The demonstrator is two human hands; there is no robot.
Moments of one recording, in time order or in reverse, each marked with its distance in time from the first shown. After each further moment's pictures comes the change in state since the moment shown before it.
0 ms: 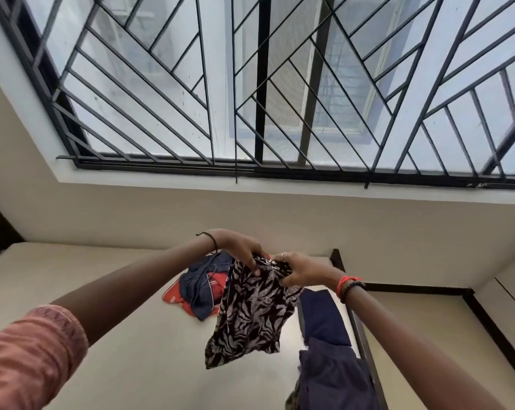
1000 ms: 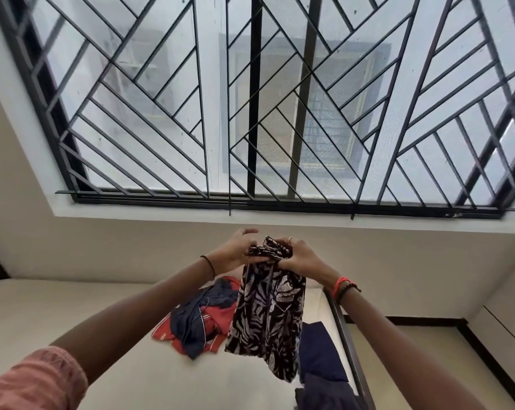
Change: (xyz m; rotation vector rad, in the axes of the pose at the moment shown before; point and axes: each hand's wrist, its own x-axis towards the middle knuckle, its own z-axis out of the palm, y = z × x) left_hand -0.030 0.046 -0.017 -1.546 0.711 -0.022; right_hand -0.012 -0.030 -0.055 0.308 0.442 -0.038
